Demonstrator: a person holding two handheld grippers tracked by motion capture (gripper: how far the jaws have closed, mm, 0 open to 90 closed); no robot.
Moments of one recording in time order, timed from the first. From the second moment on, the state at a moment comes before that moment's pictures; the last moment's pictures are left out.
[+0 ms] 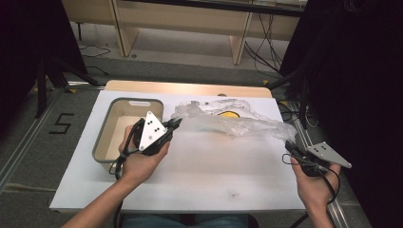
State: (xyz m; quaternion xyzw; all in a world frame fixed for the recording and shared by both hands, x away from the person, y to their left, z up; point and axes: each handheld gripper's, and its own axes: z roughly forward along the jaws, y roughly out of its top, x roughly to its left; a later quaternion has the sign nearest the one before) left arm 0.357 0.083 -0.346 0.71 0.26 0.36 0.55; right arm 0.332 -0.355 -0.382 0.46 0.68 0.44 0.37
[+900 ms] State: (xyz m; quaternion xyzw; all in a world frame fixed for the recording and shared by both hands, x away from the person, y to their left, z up) left arm 0.358 0.081 -0.324 0.68 0.25 0.37 0.58; right arm 0.329 -0.351 -0.373 0.45 0.66 0.46 0.40
